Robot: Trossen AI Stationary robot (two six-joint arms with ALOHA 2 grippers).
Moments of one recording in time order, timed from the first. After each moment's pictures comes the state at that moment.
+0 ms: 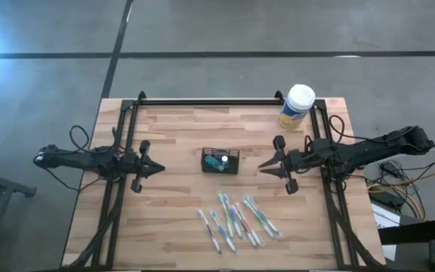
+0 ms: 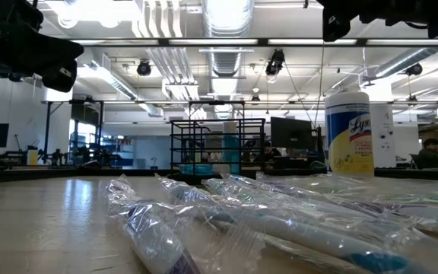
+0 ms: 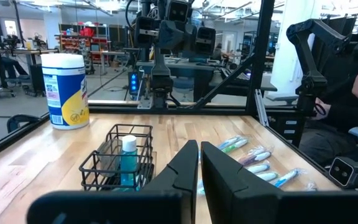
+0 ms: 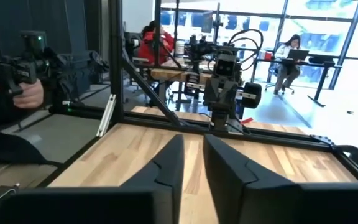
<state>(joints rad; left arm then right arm) -0.17 0.07 0.04 0.02 -0.08 -0.06 0.12 0.89 0.43 0.48 -0.08 -0.04</state>
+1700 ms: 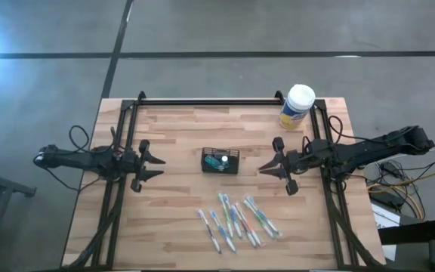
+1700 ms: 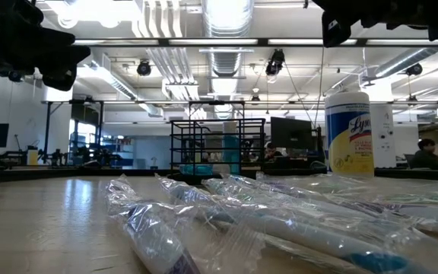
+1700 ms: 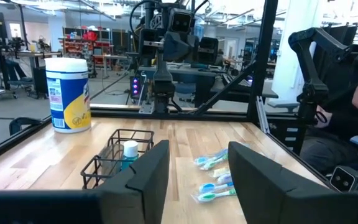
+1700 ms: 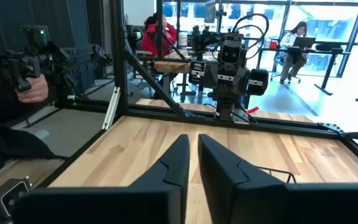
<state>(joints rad) -0.17 0.07 0.04 0.04 -0.09 -0.07 0.12 0.90 0.42 0.46 -0.09 0.00</state>
